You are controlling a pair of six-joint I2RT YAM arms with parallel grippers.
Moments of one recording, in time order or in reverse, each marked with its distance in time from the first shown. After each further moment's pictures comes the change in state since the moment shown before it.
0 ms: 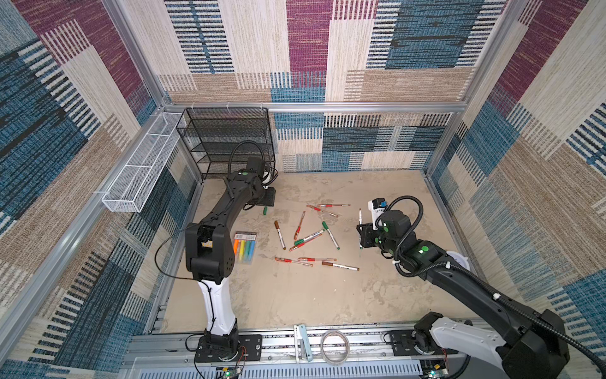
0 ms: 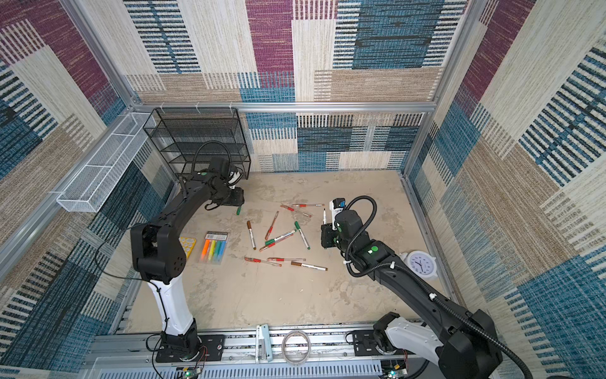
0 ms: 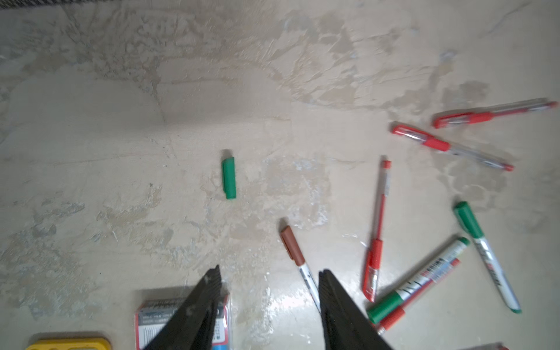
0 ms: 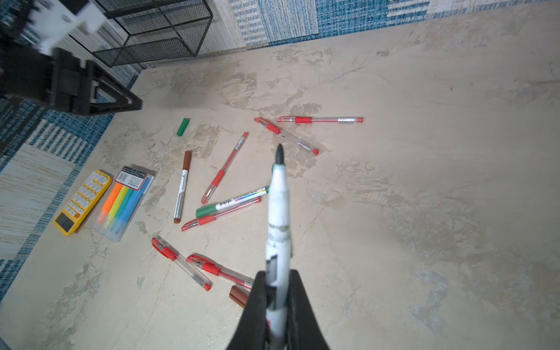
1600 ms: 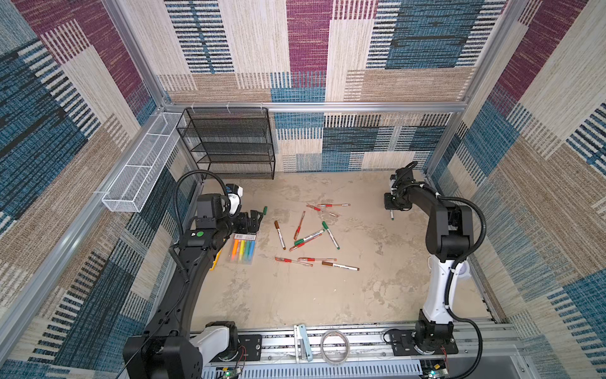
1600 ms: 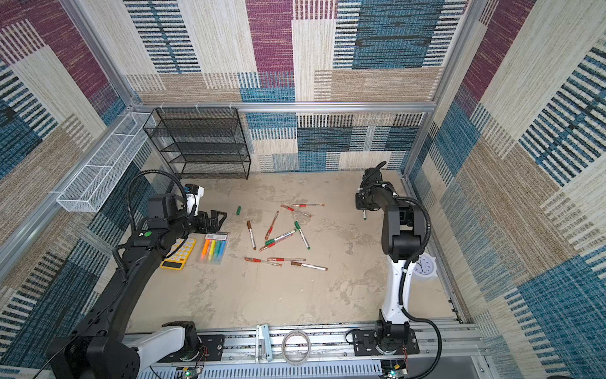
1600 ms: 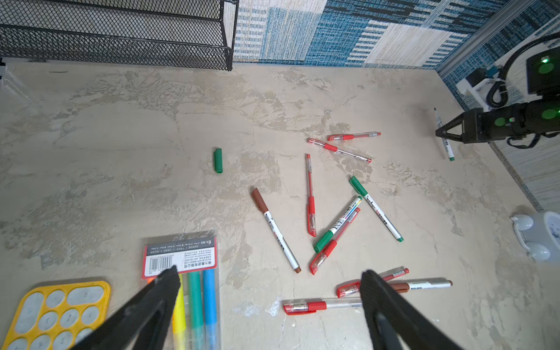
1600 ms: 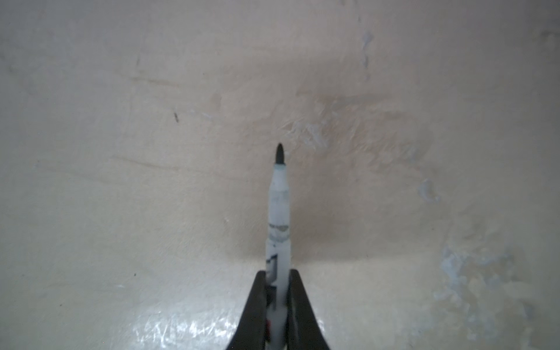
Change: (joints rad) left arm 0.192 -0.784 -0.741 0.372 0.294 0.019; right arm -0.570 1.072 0.845 -0.301 -0.046 -0.396
